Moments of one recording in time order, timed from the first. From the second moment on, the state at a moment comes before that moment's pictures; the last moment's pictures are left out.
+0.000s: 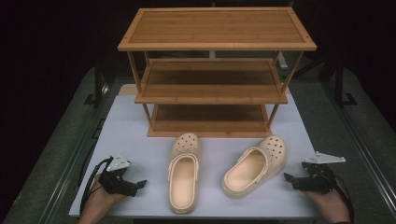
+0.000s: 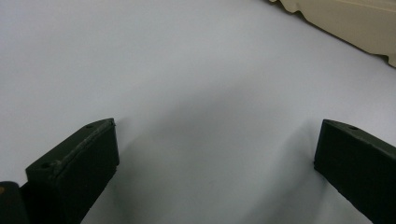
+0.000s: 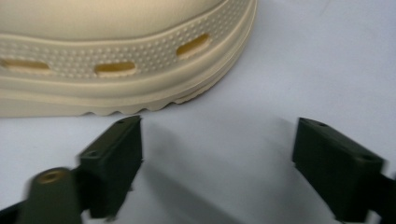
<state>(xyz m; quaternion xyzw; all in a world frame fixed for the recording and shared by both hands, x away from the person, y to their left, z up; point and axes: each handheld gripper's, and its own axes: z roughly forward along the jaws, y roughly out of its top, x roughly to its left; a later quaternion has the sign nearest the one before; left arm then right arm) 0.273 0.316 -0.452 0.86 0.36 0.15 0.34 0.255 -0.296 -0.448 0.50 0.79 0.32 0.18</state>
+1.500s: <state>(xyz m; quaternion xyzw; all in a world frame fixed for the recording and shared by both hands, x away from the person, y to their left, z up) 0.274 0.316 -0.452 0.86 0.36 0.14 0.34 0.341 -0.294 -0.413 0.52 0.76 0.35 0.15</state>
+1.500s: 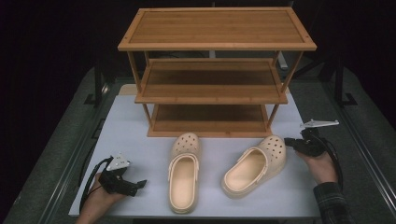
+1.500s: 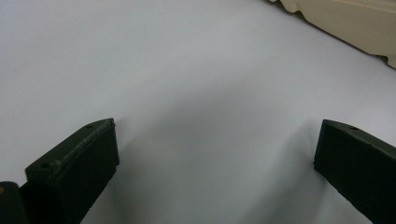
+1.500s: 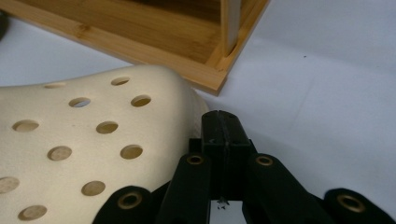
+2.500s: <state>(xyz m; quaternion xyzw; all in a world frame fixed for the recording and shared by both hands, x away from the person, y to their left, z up) 0.274 0.316 -0.452 0.86 0.37 0.14 0.34 0.343 -0.249 -0.411 0.47 0.81 0.34 0.12</state>
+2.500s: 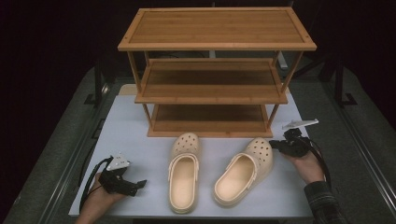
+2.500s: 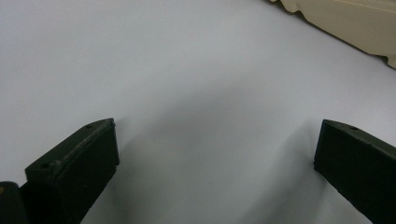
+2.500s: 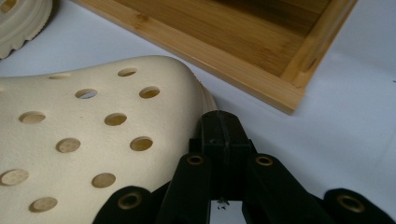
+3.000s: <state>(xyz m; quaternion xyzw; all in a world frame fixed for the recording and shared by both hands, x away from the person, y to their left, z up) 0.274 0.316 -0.452 0.85 0.37 0.14 0.34 0.328 -0.256 -0.415 0.46 0.80 0.36 0.13</state>
